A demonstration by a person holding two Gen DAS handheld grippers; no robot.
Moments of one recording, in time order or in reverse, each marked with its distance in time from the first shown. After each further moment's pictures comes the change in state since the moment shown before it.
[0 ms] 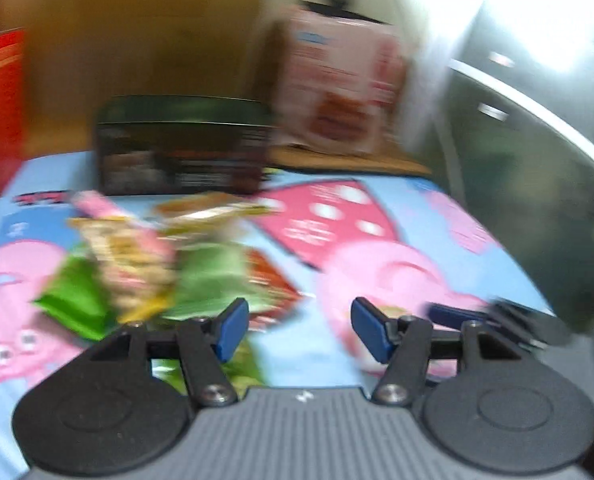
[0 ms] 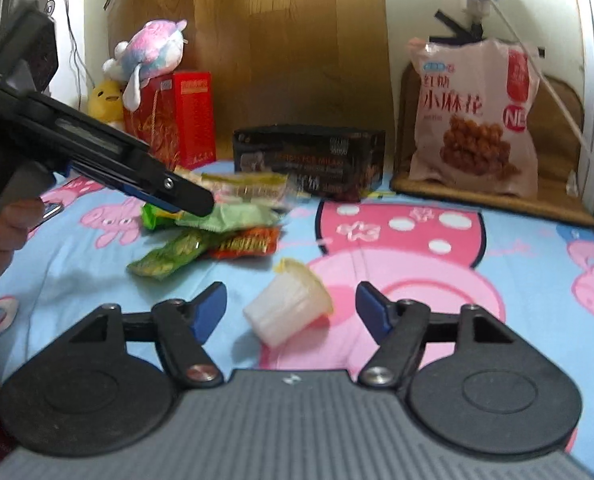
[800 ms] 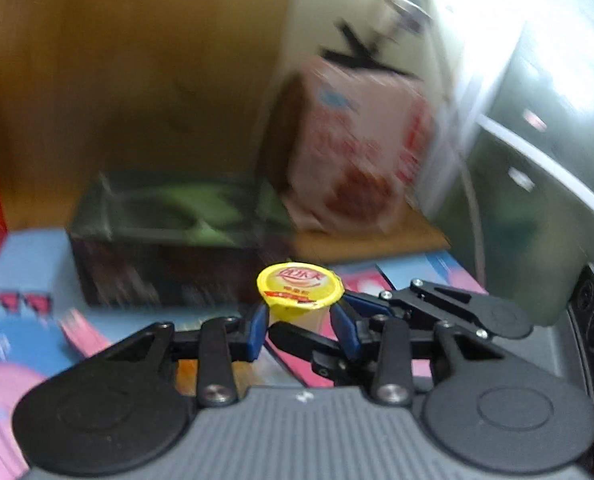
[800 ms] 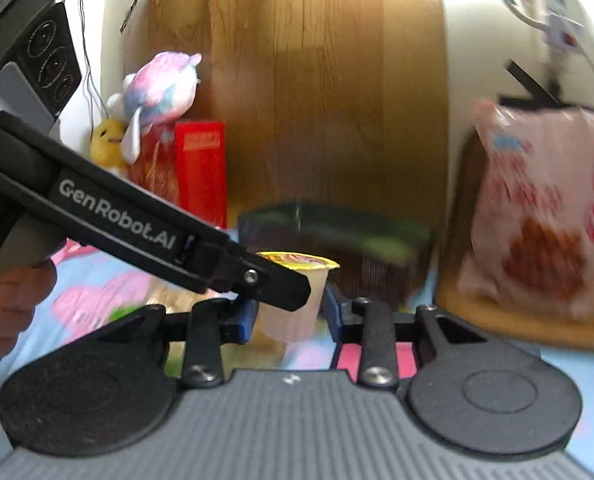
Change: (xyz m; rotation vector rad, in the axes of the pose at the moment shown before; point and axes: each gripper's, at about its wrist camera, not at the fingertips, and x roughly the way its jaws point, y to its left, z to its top) left arm 0.046 0.039 0.108 -0.066 -0.096 0.054; right arm 0.108 -0.009 0.111 -0.091 -0.127 0.103
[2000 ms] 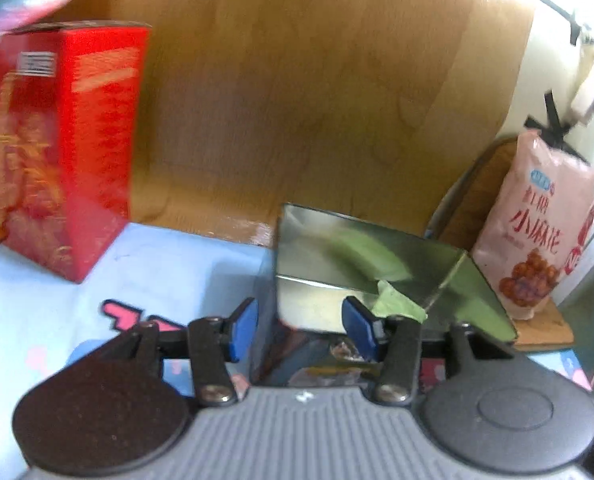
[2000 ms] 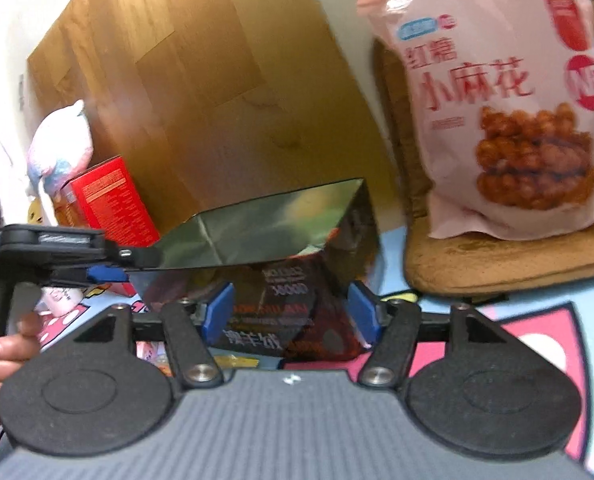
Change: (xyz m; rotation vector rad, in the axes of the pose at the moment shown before) left arm 0.018 0.115 0.012 -0.263 -0.074 0.271; right arm 0.042 -0.079 -0.017 0.407 0.045 -0.045
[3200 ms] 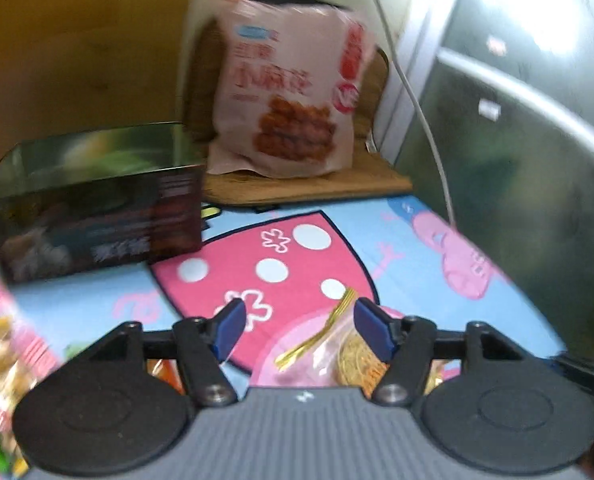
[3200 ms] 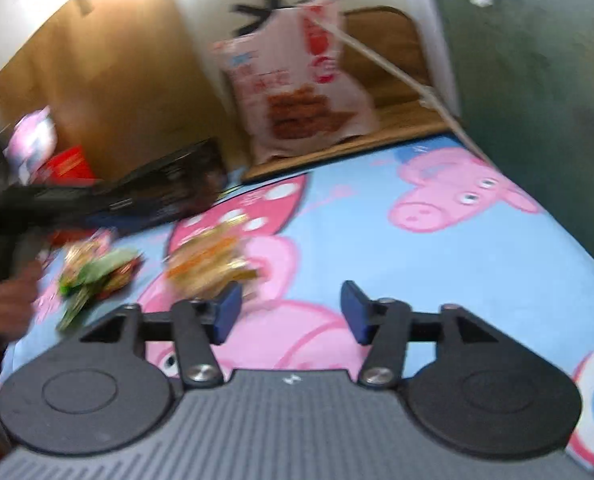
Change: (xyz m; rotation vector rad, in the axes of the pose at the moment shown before) left arm -0.028 -0.173 -0.123 0.400 0.159 -0.302; right arm -0.225 -0.014 -0.116 0.051 0.007 -0.266
